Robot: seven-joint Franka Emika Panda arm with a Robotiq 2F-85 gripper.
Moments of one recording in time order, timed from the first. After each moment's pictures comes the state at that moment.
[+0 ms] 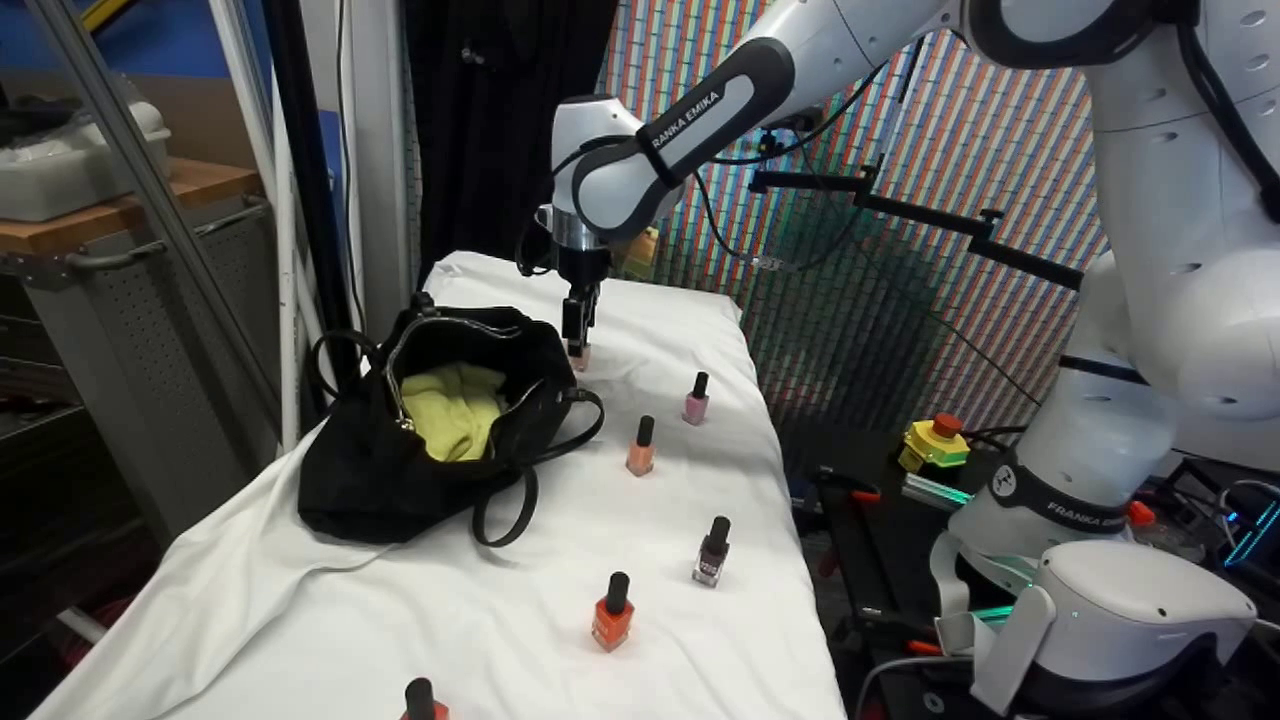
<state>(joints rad) -0.22 0.54 -0.11 -1.83 -0.04 2.35 -0.30</state>
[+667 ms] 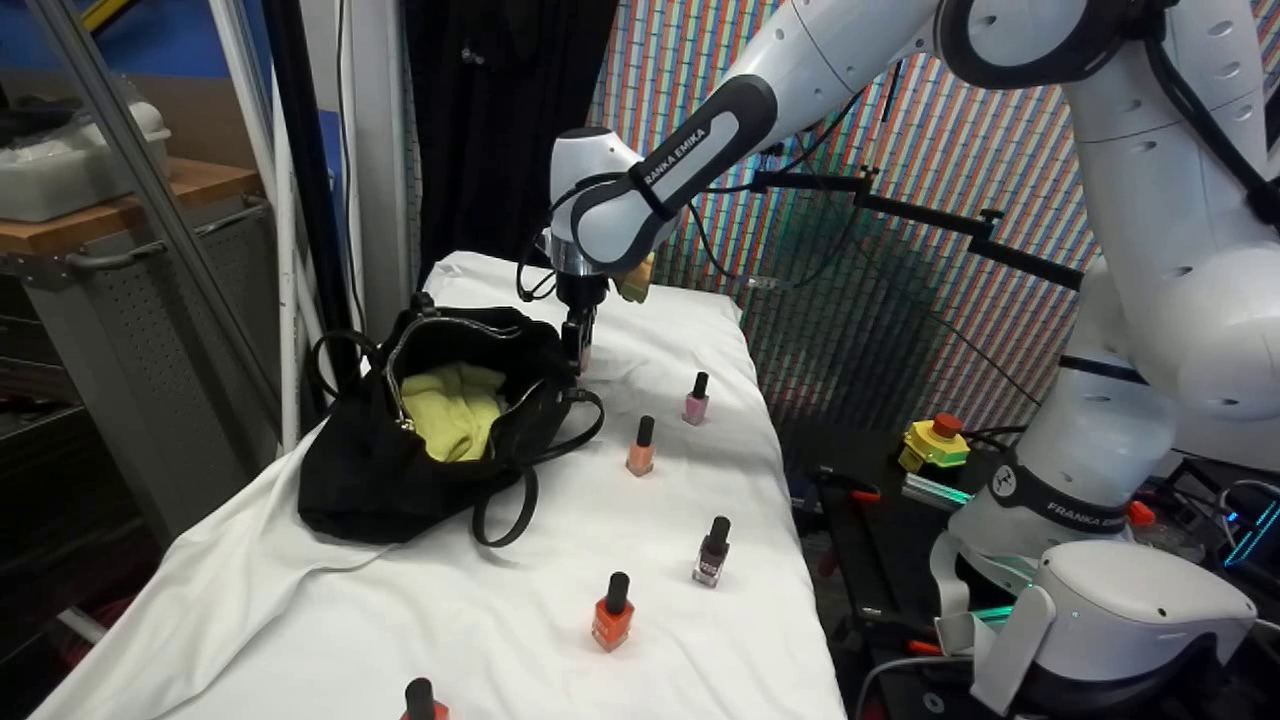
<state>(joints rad) -0.22 0.60 -0.11 -1.83 -0.05 2.42 -0.30</state>
